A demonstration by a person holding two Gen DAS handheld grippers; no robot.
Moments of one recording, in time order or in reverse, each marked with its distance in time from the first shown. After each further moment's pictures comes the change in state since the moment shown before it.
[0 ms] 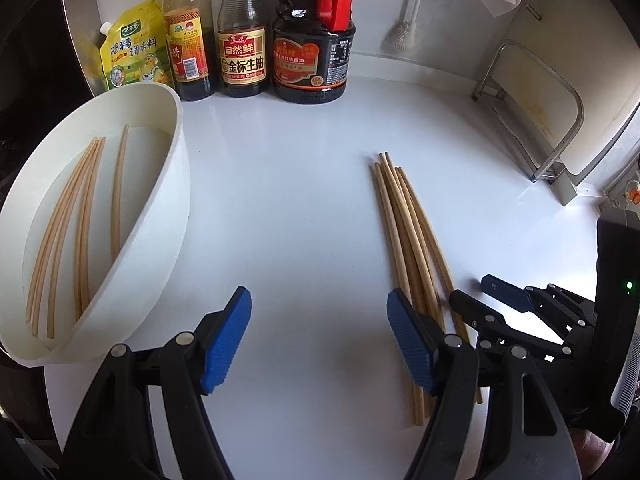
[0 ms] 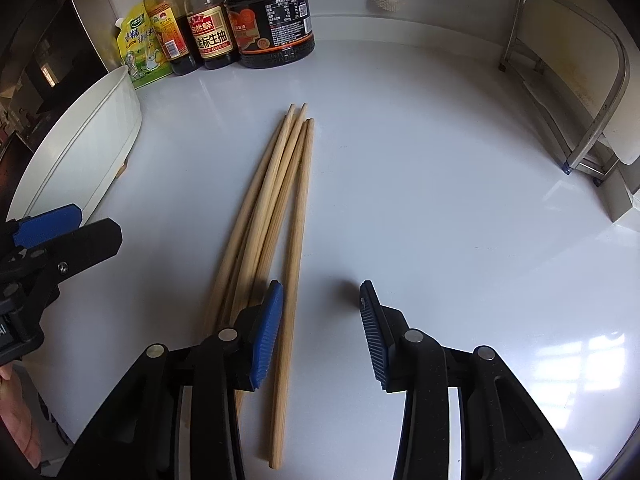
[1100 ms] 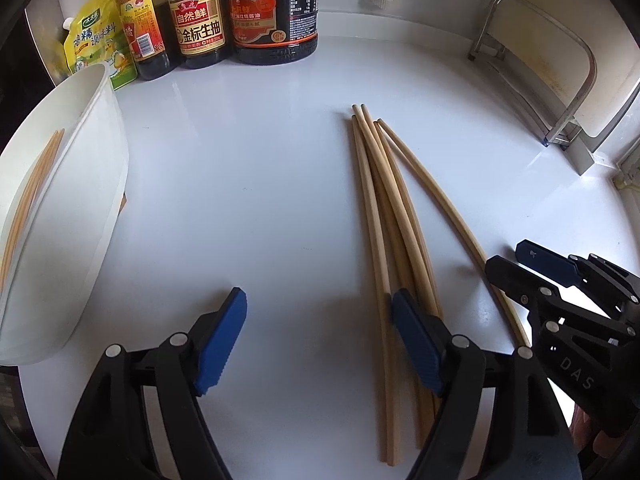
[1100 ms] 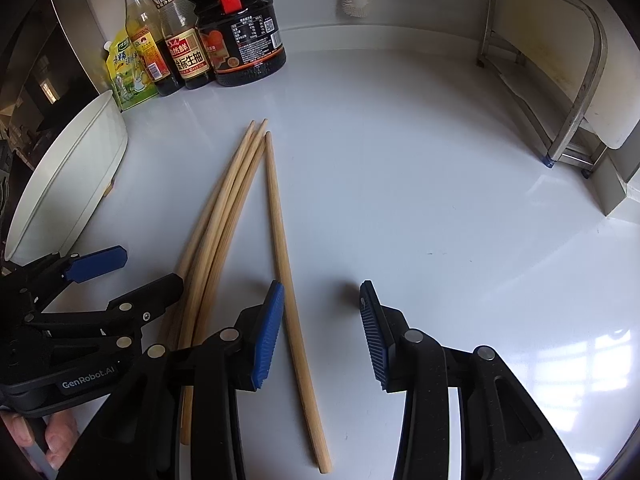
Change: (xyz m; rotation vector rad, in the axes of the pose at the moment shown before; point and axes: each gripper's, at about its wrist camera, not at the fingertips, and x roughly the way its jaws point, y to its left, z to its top) left arm 0.051 -0.033 -0.010 0.047 0.061 0.040; right arm -0.005 -0.031 -0.006 0.024 -0.039 0.025
